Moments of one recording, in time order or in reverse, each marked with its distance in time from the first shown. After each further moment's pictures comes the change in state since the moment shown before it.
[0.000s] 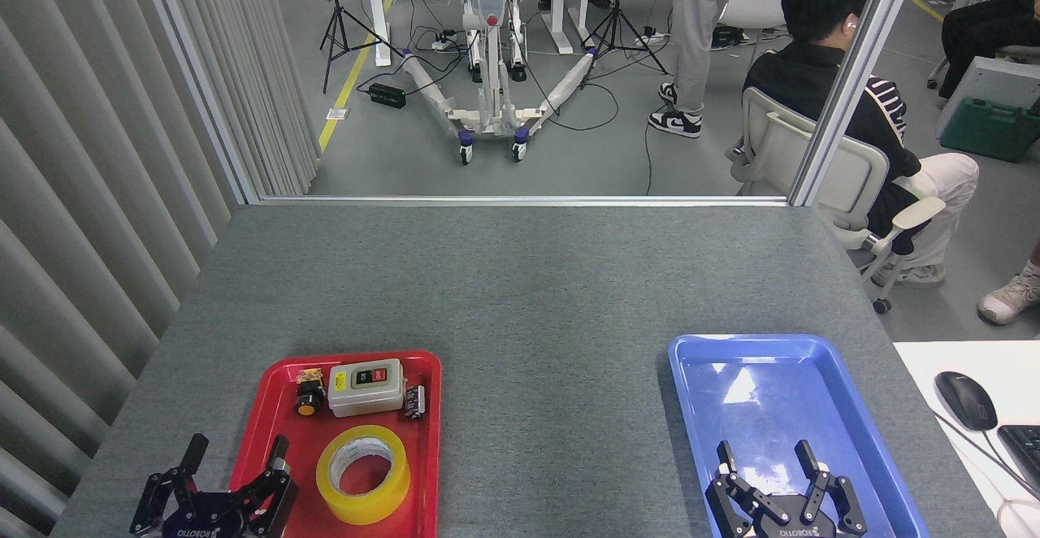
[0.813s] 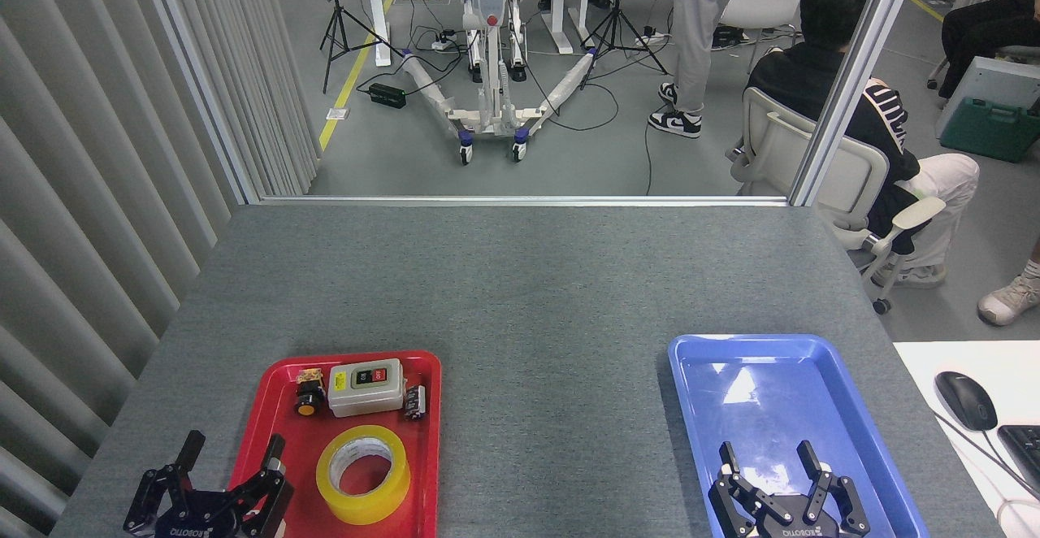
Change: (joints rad) left arm 0.006 0.004 0.026 -0.013 0.002 -0.056 -0.004; right arm 0.000 -0.013 0.001 -0.001 -0.010 -0.001 0.001
